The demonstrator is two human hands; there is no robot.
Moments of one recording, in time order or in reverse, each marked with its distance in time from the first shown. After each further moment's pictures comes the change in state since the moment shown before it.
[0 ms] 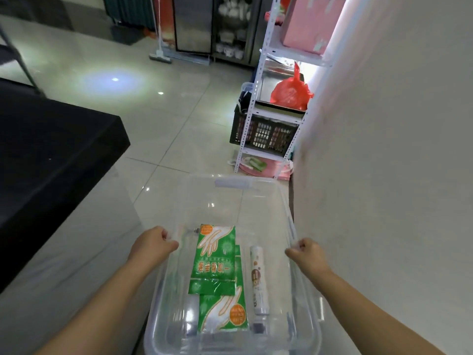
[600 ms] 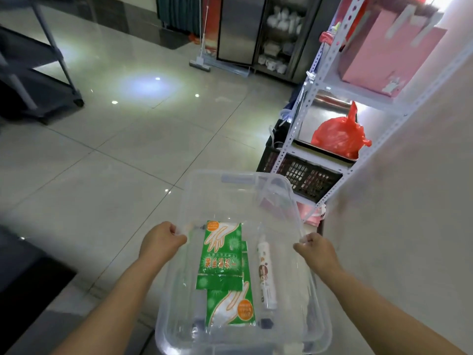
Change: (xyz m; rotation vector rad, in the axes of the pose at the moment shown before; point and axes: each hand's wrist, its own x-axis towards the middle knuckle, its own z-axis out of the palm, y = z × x) left_hand 0.280 0.110 -0.030 -0.171 0.123 -0.136; right_hand 0.317 -0.196 0.018 -0.137 -0.085 -0.188
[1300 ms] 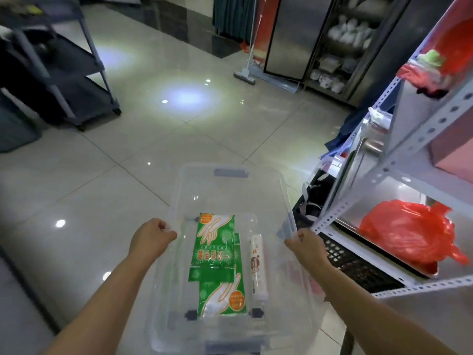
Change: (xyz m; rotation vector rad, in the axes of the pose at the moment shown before) left_hand 0.326 0.170 -0.016 -0.121 0.227 -0.232; right_hand 0.403 -0.205 0.001 -0.015 -0.195 -0.188
